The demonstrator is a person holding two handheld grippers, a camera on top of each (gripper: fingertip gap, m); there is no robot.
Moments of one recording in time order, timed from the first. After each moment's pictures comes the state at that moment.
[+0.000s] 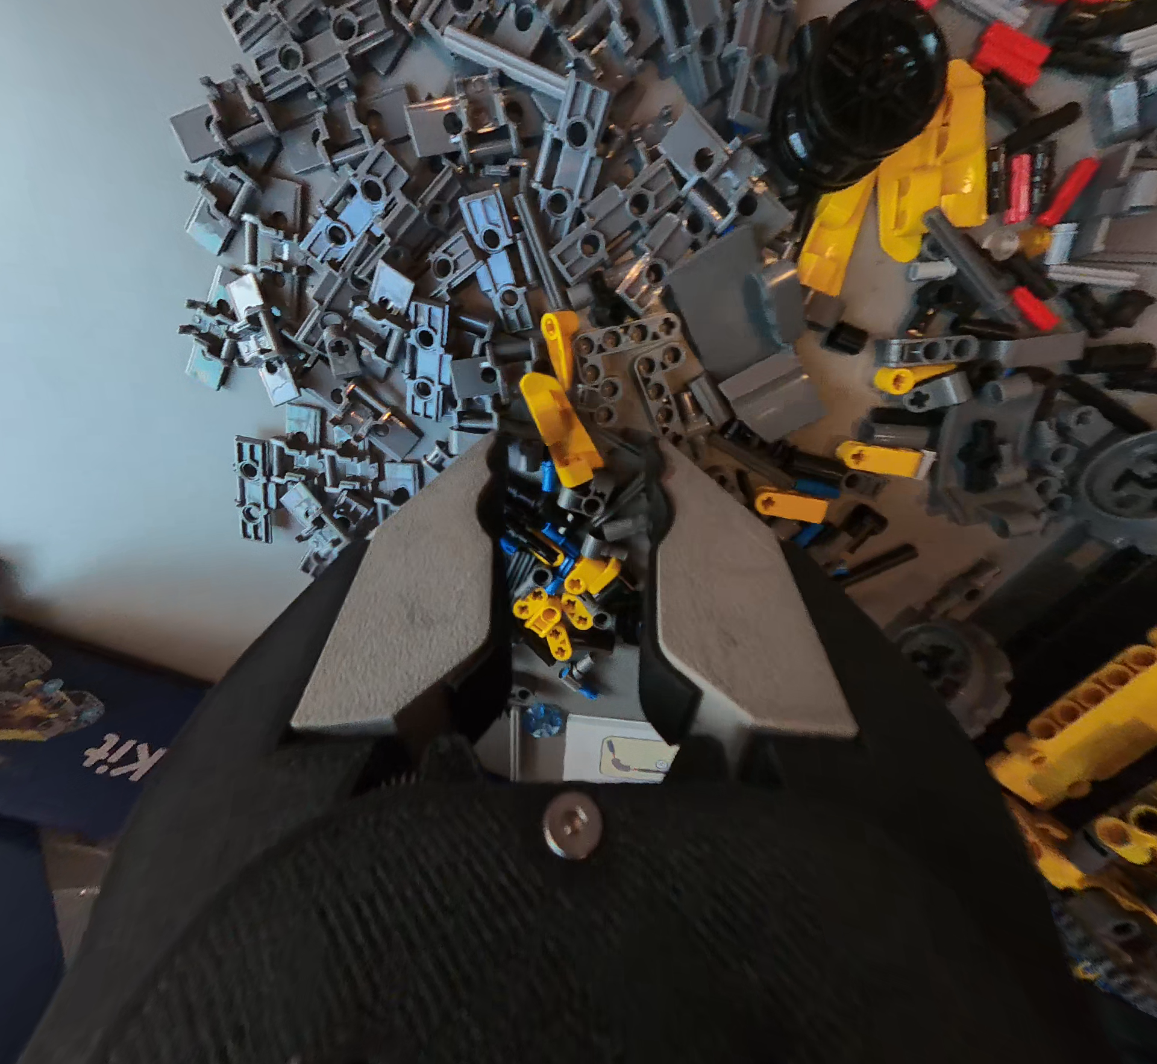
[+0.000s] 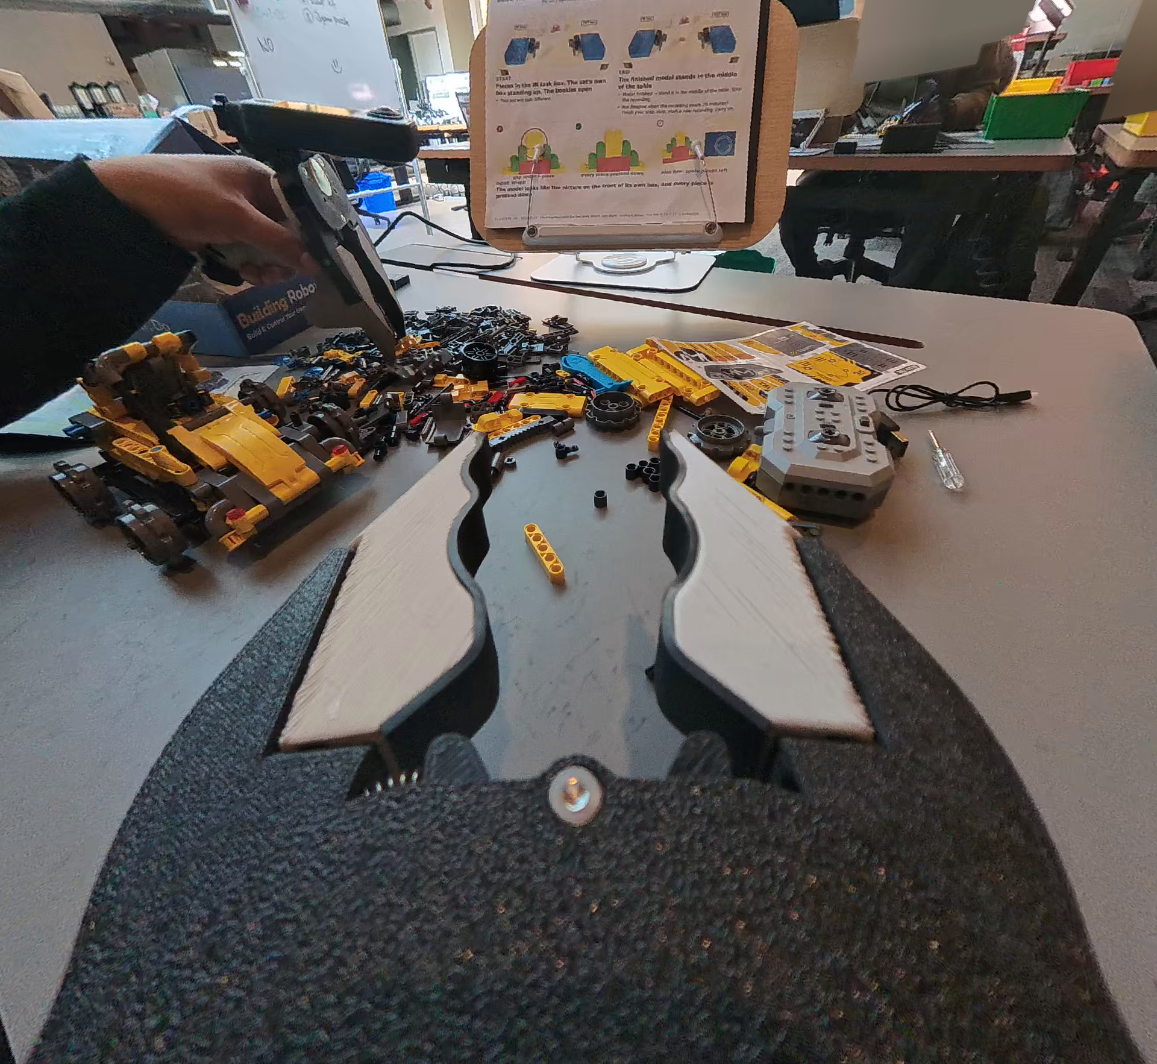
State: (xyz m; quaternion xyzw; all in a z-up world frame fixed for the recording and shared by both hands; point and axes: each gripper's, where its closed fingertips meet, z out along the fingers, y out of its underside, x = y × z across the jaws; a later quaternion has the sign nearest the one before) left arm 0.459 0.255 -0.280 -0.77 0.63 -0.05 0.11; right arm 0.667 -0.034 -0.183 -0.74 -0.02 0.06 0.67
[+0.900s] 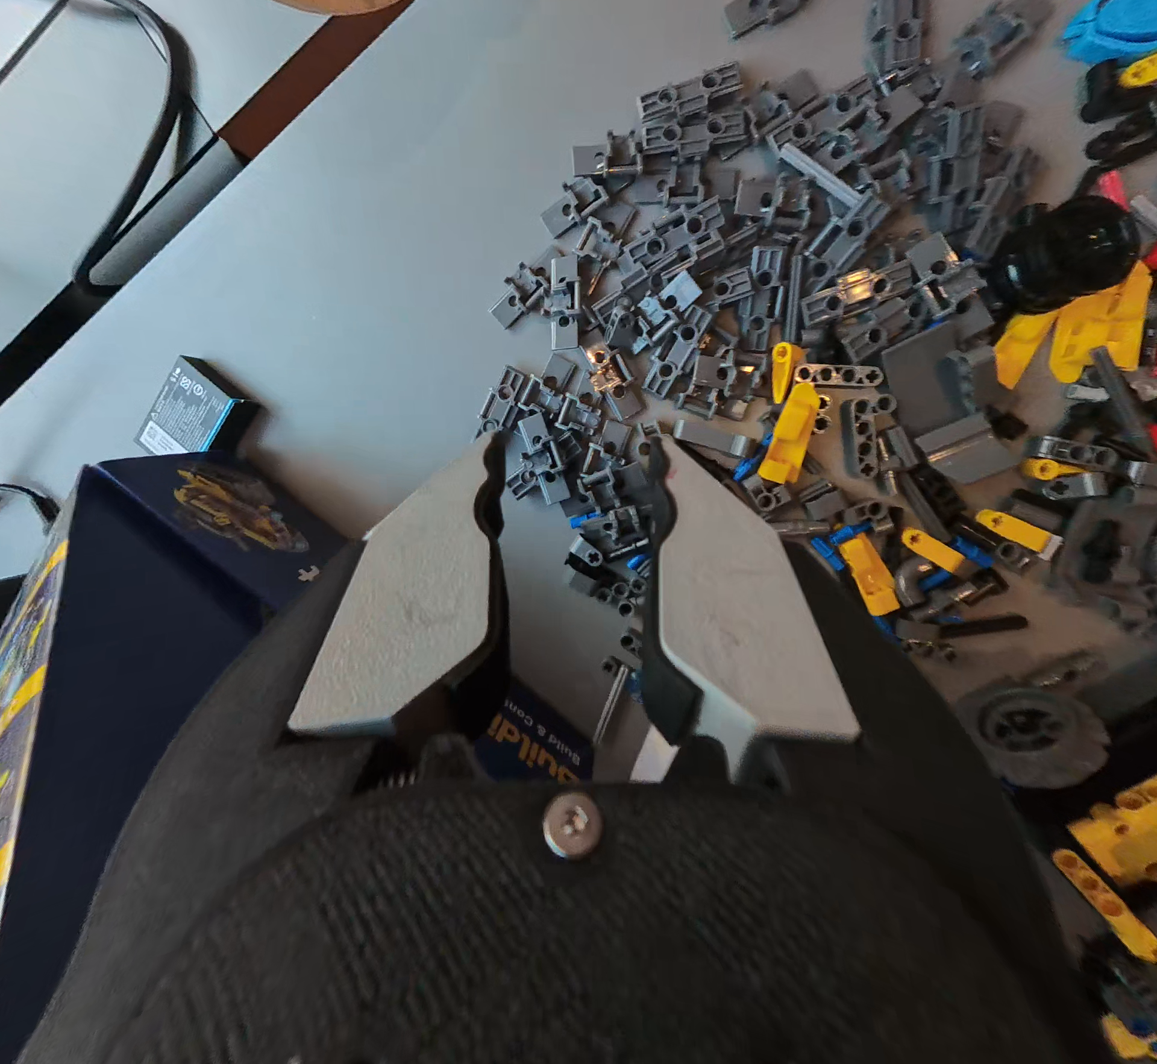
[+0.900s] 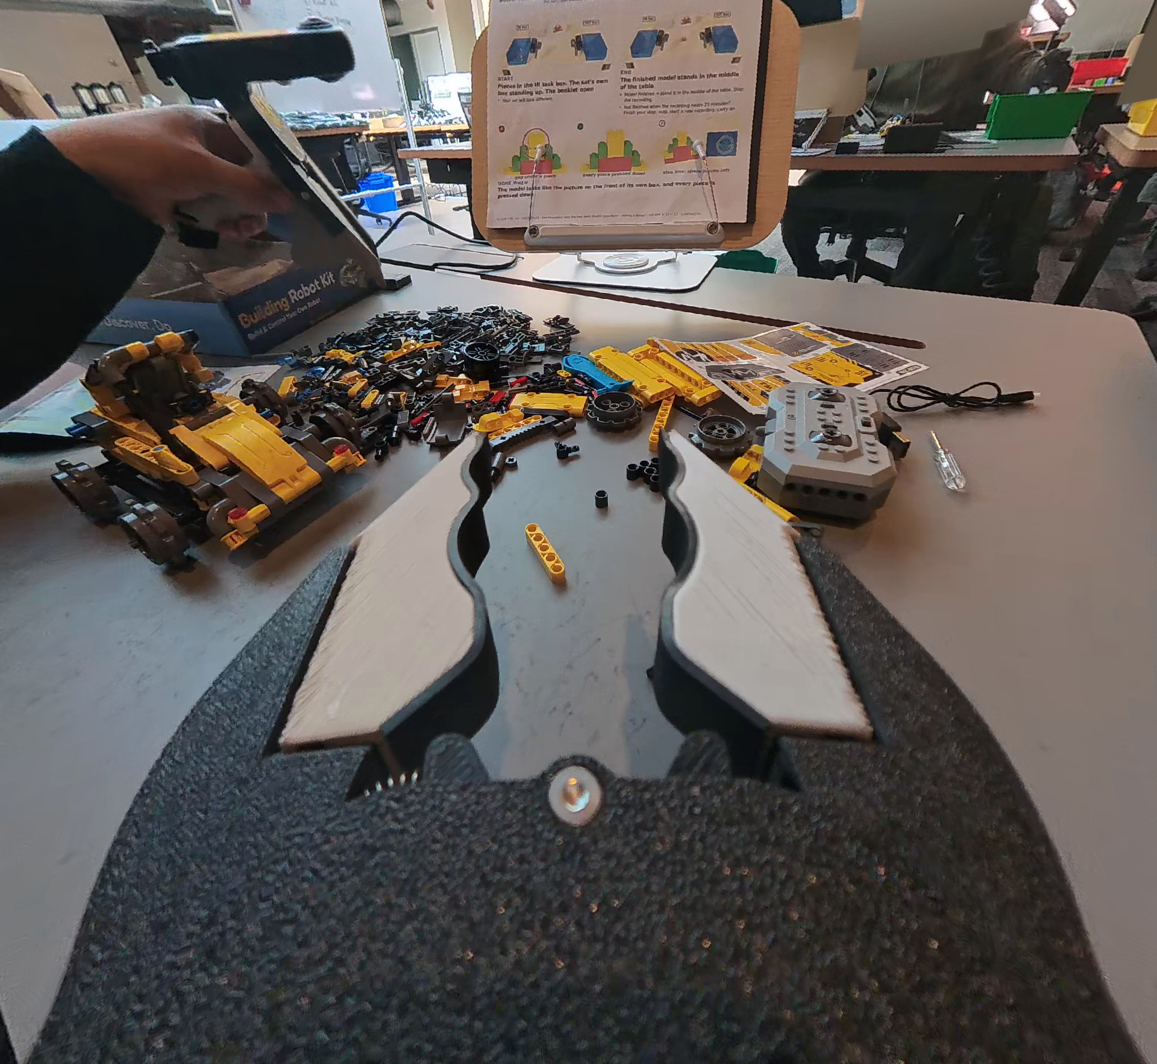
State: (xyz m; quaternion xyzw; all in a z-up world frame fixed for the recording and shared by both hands) left arm 0.429 0.318 -0.228 -0.82 0.51 -0.04 0.23; right arm 0.666 -0.034 -0.183 -0.74 -0.02 0.06 0.67
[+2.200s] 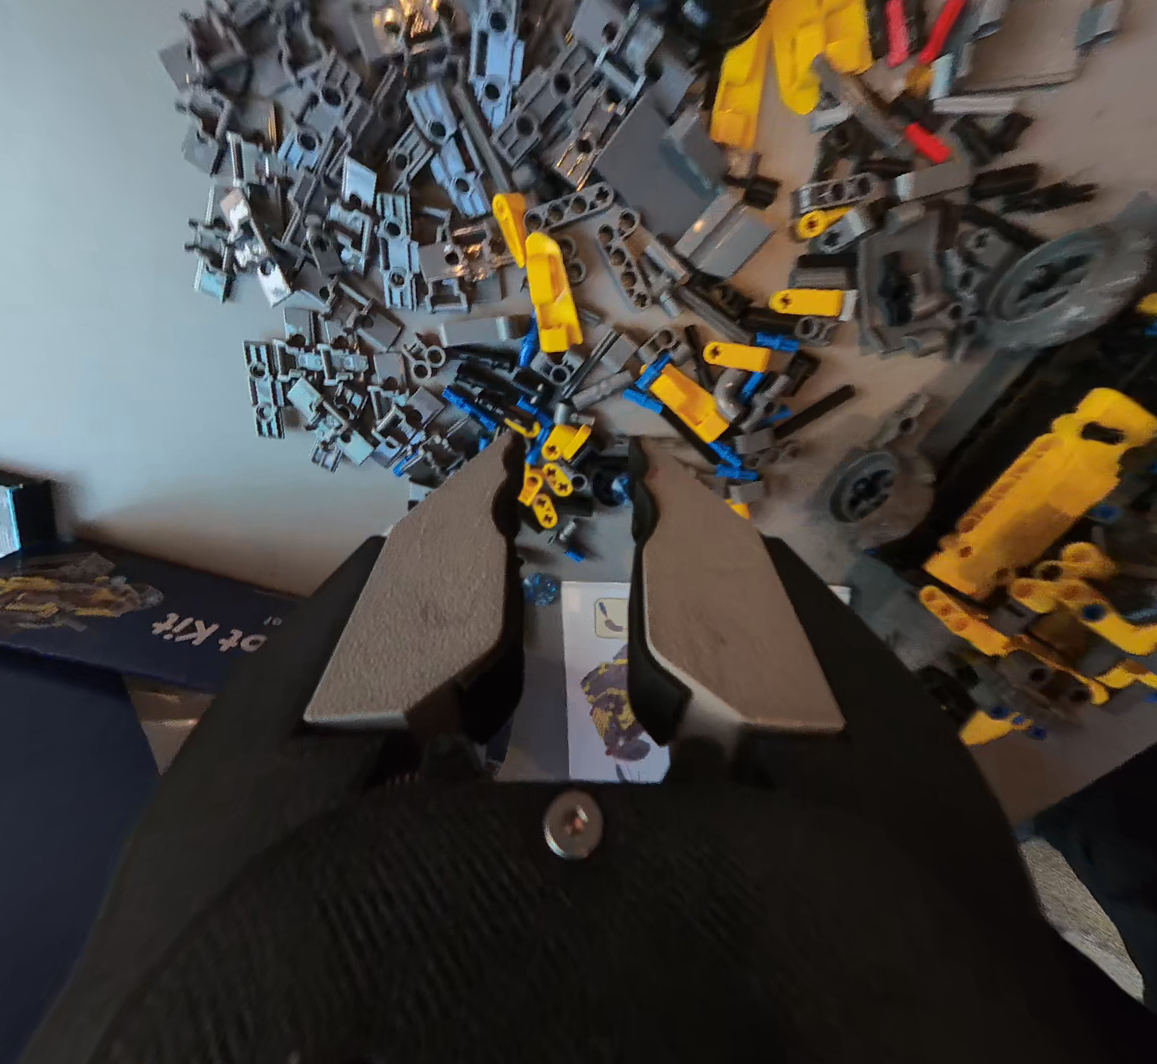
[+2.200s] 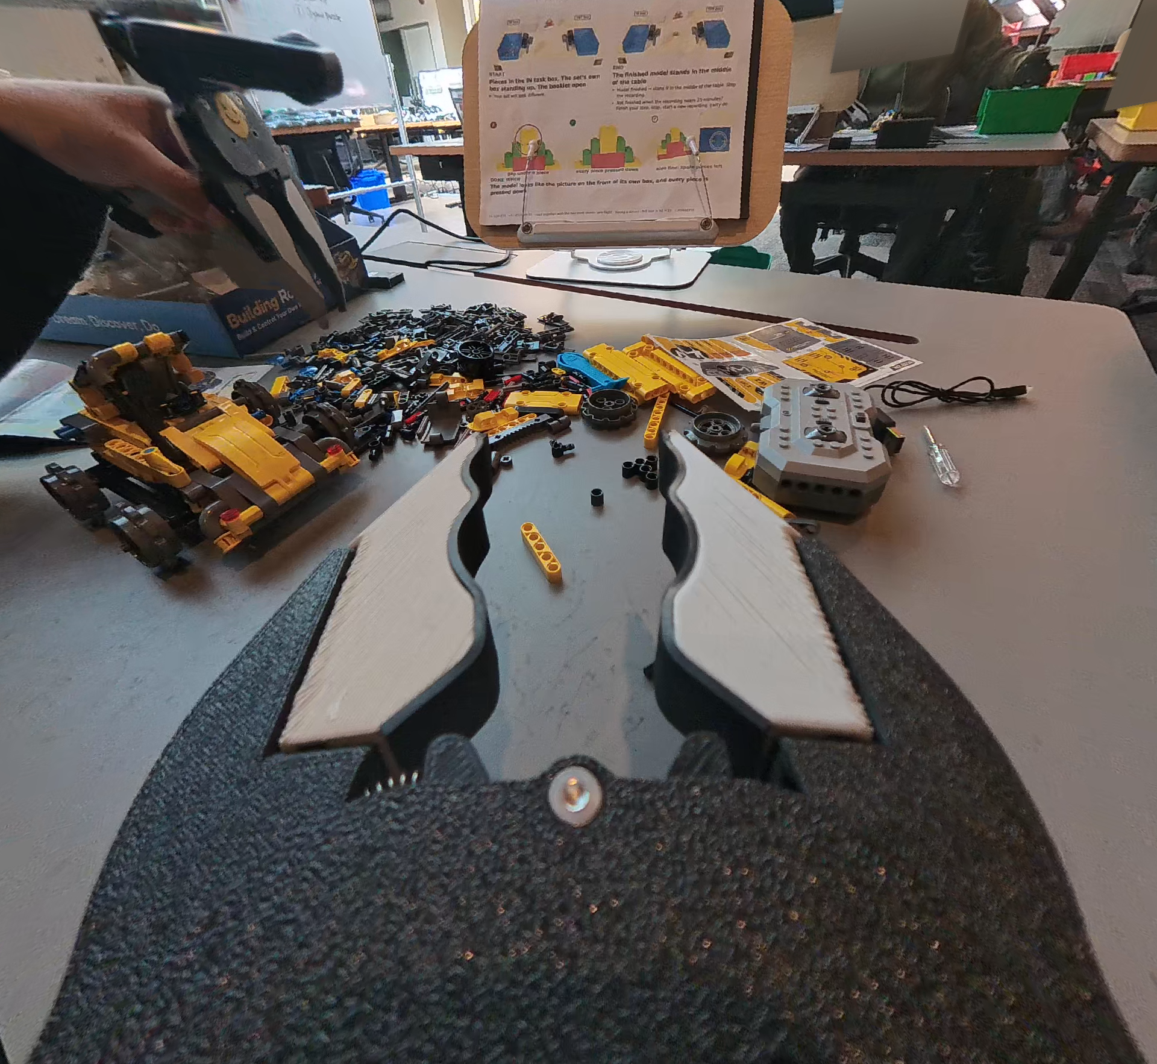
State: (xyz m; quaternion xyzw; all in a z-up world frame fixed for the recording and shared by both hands) left arm 0.424 0.234 -0.245 -0.74 0.67 -0.05 0.10; right arm 0.668 -0.033 -0.184 -0.74 -0.02 0.06 0.67
